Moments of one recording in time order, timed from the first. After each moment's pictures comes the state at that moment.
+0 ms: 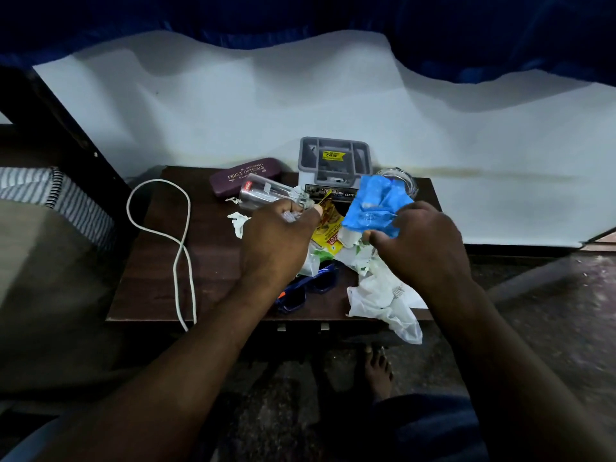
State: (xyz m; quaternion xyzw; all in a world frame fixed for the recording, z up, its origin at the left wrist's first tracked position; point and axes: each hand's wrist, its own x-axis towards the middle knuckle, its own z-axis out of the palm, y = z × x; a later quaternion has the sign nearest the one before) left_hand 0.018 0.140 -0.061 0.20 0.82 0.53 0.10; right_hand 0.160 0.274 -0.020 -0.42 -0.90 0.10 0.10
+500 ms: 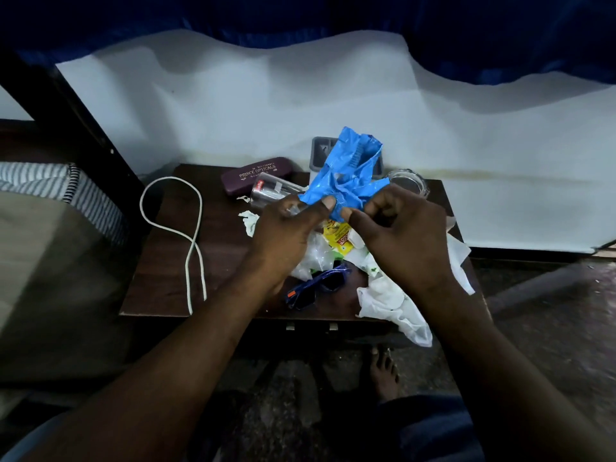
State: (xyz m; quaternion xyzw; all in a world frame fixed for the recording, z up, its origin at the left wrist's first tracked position) left_hand 0.011 0.132 -0.055 0.16 0.67 0.67 0.27; right_hand 0.135 0.245 -0.017 -0.31 -0.84 0.32 0.30
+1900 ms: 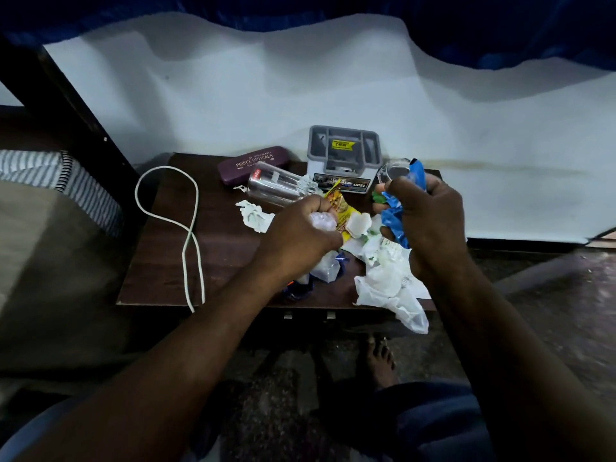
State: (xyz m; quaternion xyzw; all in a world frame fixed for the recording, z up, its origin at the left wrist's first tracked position) left_hand 0.025 0.131 -0.057 0.28 0.78 0.49 0.27; right_hand 0.139 0.257 -0.006 -0.43 -0.60 0.60 0.31
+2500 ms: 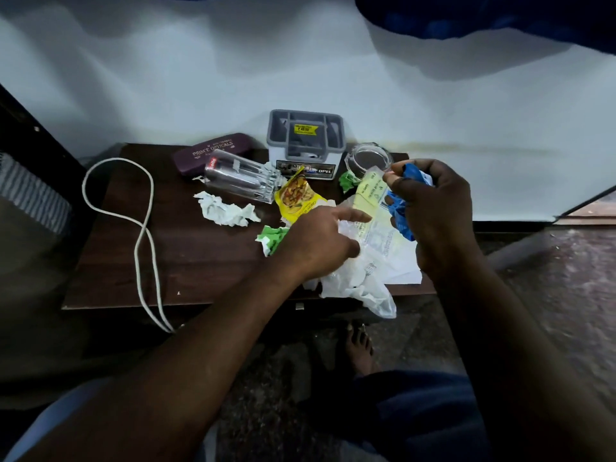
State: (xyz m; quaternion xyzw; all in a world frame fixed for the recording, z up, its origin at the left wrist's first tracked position) left_hand 0.074 0.188 -0.063 0.38 0.77 0.38 0.33; right_hand 0.182 0.297 -0.009 -0.49 -0.62 0.52 0.32
